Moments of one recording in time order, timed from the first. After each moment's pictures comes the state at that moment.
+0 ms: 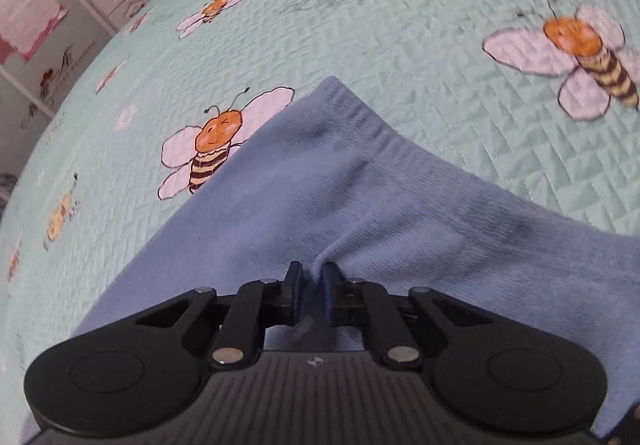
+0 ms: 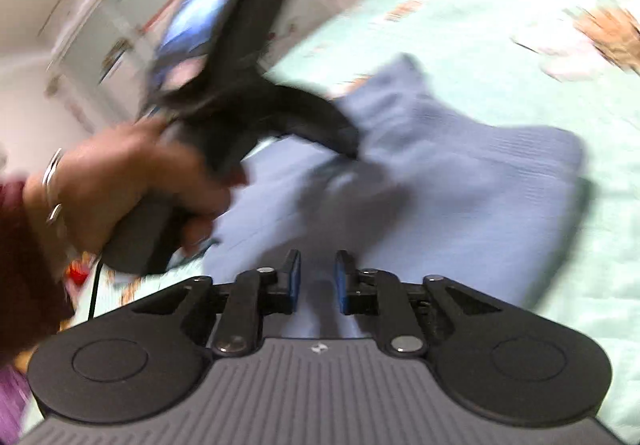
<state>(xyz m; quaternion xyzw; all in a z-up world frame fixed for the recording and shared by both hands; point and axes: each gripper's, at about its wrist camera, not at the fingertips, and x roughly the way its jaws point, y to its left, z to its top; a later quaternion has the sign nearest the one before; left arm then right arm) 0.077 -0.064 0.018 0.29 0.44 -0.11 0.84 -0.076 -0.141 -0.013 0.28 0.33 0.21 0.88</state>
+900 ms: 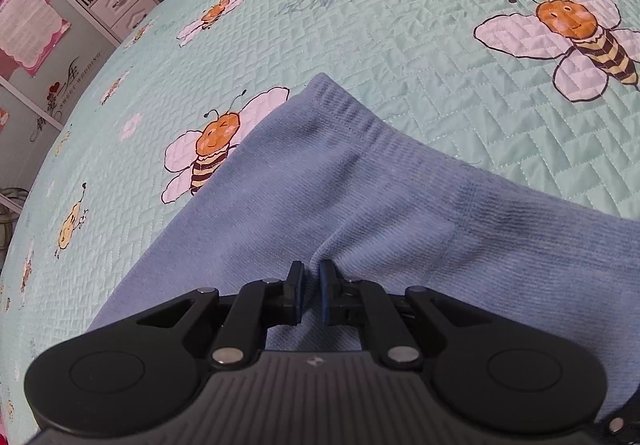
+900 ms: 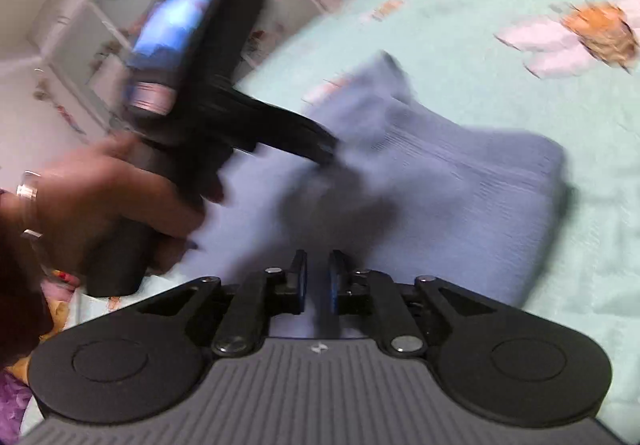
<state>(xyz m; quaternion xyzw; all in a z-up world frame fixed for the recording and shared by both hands) 0.073 -0.069 0.016 0.30 0.43 -0.10 0.84 -0.061 -0.152 -0.026 0.28 0.33 0.20 0.88</state>
